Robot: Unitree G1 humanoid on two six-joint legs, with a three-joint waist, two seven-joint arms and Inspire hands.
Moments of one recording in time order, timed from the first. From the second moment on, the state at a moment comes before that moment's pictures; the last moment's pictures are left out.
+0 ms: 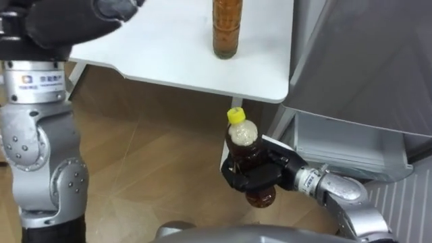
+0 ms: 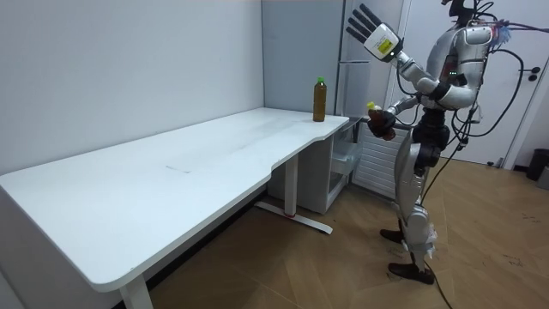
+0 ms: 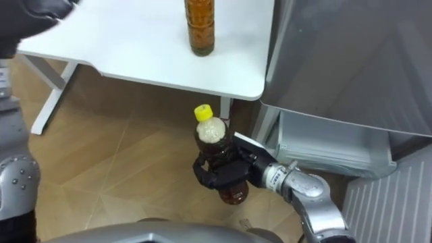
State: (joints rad) left arm 0.11 0.21 0.23 -0.52 -0.46 -0.26 -0.02; right arm 0.22 -0.26 0.21 0.32 0.11 -0.03 0.70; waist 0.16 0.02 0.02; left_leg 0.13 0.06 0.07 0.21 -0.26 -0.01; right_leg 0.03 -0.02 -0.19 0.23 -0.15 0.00
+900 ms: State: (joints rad) left arm 0.22 0.21 0.22 0.37 -0.50 -0.29 0.49; right arm 0.29 -0.26 0.16 0.31 0.08 0.00 0.59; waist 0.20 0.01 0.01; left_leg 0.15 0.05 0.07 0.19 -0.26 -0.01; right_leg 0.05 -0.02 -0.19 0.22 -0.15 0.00
